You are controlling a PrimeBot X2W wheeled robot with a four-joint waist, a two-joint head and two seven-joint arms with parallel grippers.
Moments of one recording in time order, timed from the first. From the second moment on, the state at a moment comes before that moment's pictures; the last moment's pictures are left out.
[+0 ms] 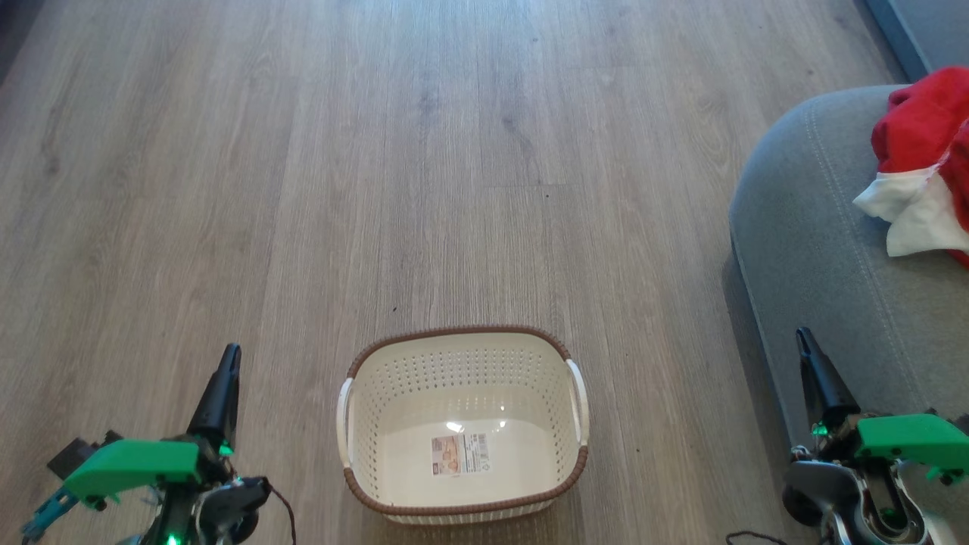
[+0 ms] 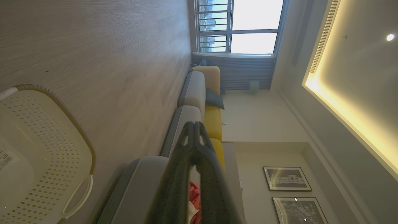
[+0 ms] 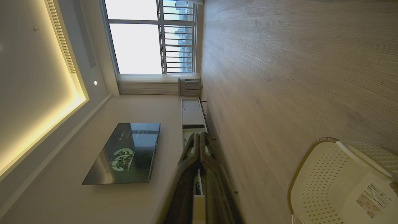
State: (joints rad) left arm -0.06 0.04 0.08 0.28 -1.60 -0.12 0.11; right arm -0.05 -0.05 -0.13 0.28 1.60 0.13 0.11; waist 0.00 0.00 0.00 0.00
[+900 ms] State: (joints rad) left arm -0.06 0.04 0.08 0.28 -1.60 -0.12 0.11; right arm -0.05 -0.05 -0.13 0.28 1.60 0.13 0.11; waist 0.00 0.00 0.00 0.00
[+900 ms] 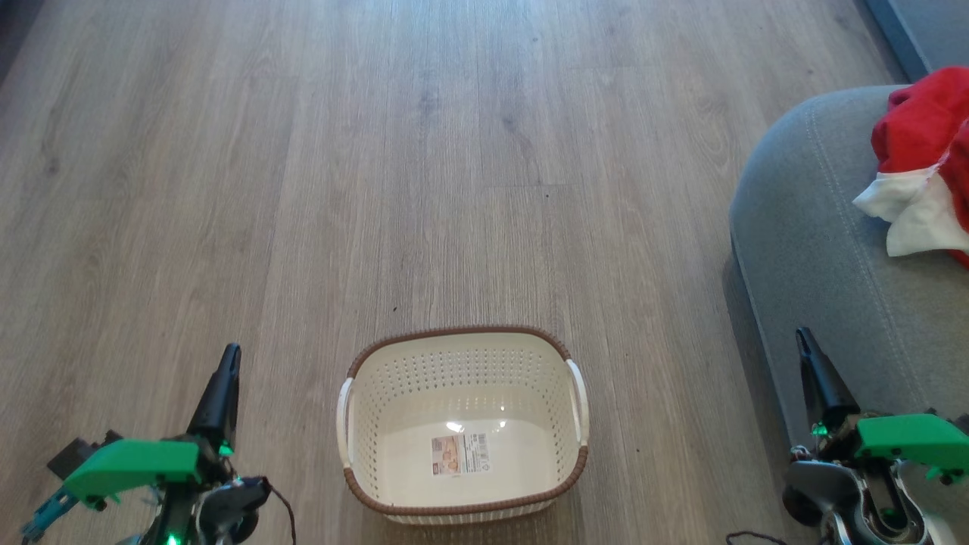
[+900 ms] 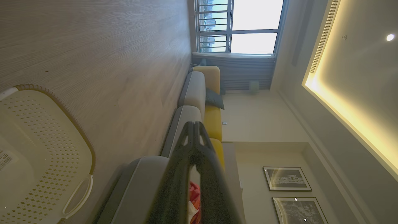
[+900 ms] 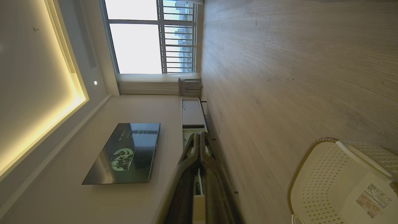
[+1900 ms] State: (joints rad) left arm -0.06 0.04 0.08 0.28 -1.60 -0.12 0.11; right arm -0.05 -0.05 -0.13 0.28 1.60 0.13 0.11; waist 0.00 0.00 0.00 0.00
